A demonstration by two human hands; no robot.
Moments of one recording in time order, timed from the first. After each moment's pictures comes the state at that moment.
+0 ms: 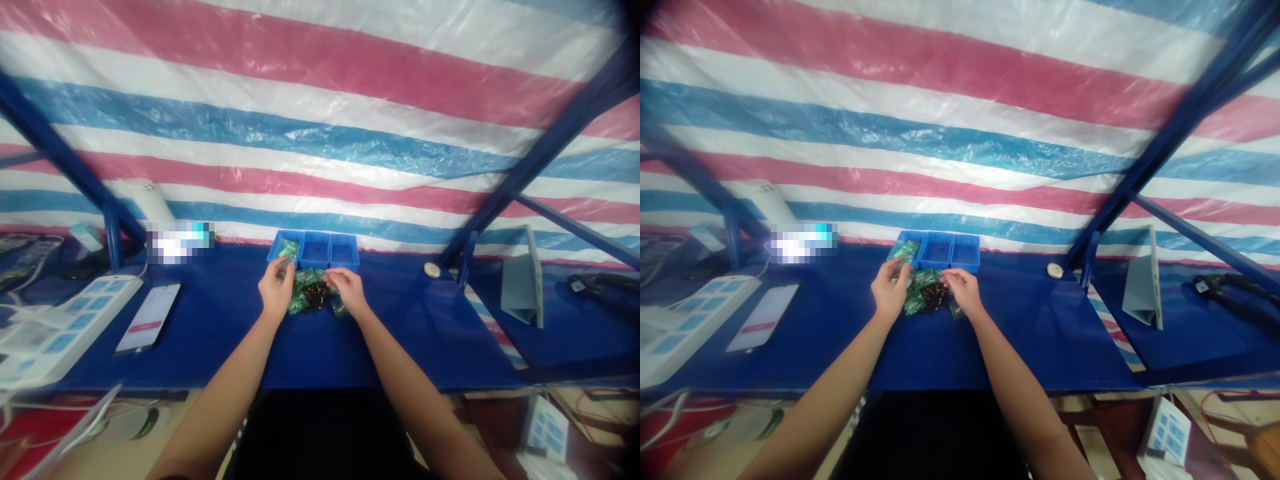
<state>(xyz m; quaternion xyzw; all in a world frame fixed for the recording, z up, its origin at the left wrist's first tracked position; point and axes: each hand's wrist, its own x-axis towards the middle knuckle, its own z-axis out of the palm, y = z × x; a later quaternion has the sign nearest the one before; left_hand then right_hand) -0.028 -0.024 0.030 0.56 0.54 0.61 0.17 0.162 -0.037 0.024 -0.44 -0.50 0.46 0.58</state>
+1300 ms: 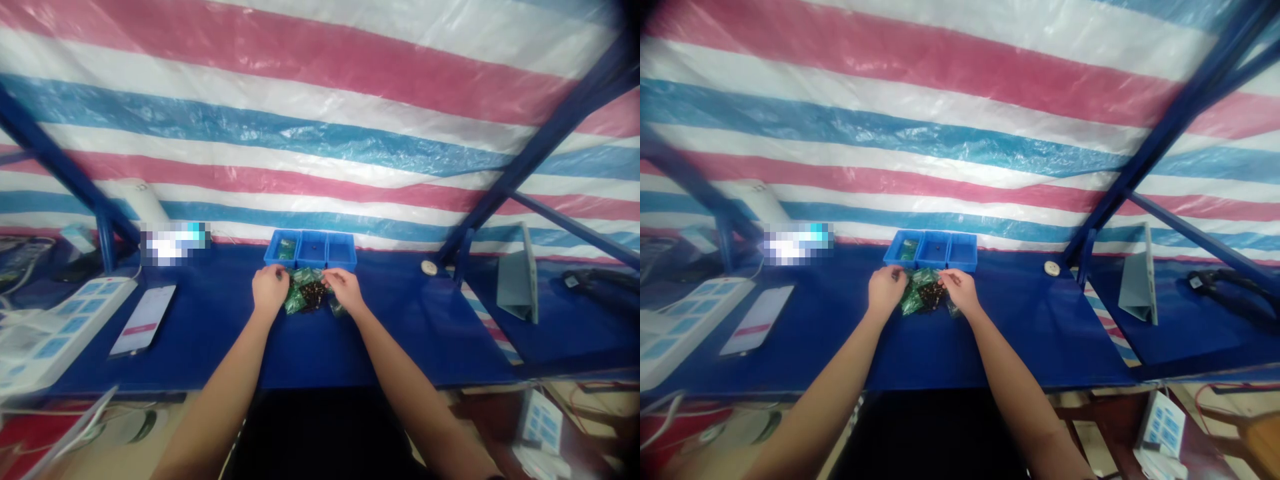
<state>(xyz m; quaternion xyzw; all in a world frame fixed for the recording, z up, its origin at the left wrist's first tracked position) -0.048 -0.006 0.017 0.66 0.67 0.34 0.02 0.163 -0.036 0.021 -0.46 -0.54 0.43 0.55</state>
